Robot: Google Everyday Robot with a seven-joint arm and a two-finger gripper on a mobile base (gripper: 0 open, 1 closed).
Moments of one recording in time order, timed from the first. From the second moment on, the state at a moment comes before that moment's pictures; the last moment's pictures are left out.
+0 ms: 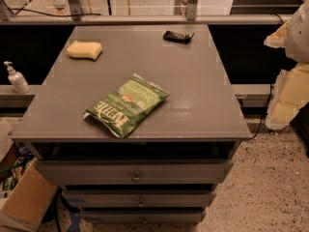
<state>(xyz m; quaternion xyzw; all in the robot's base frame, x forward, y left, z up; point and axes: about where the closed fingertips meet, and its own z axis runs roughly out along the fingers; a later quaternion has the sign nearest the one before) 0.438 -0.217 0.977 -0.60 0.78 -0.03 0.16</state>
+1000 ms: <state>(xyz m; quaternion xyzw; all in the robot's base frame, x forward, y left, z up) 0.437 -0.196 0.959 -0.61 0.77 -0.01 0.18</state>
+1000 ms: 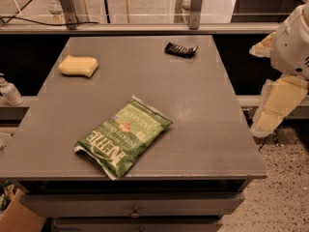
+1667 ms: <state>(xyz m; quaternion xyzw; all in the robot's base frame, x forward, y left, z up) 0.434 -0.107 0.902 -0.64 0.73 0.08 0.21</state>
